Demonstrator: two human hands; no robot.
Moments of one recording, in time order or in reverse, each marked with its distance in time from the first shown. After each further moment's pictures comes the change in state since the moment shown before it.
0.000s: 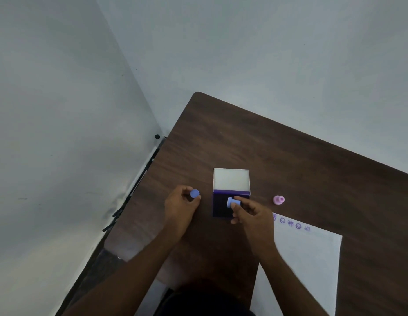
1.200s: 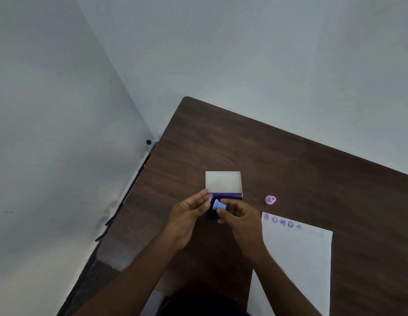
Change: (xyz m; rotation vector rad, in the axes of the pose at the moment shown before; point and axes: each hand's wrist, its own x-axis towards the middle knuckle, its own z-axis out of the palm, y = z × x) left_hand -0.026 0.050 -0.005 -0.770 -0.562 -0.292; right_hand -0.005 -0.011 0.006 0.032 -0.063 -0.047
